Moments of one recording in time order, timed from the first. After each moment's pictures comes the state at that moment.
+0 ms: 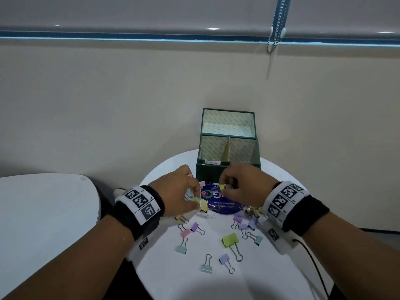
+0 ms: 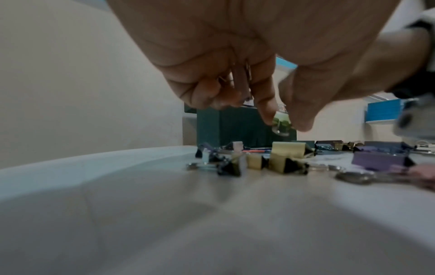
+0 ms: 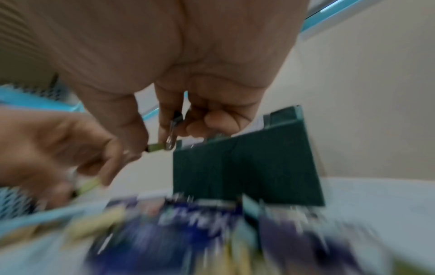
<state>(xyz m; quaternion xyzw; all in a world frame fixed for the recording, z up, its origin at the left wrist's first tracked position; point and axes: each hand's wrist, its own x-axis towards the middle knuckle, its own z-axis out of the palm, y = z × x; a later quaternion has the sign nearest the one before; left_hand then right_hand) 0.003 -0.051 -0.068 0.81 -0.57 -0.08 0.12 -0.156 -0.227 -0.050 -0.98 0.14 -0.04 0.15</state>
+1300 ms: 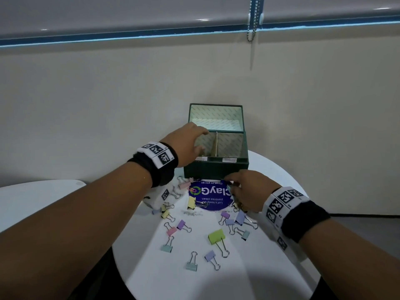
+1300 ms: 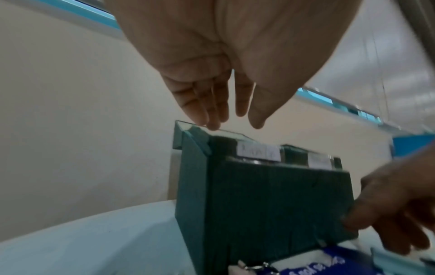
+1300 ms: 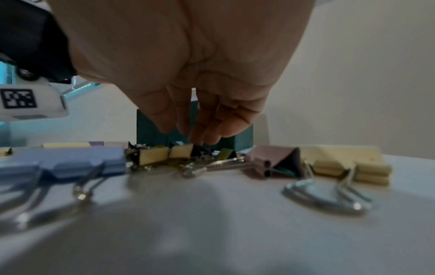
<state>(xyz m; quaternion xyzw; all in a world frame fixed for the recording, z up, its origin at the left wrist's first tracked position) 0.021 -0.154 -0.022 0.80 -0.58 0.03 0.14 -0.183 -0.254 -0.086 -0.94 0.26 0.00 0.21</state>
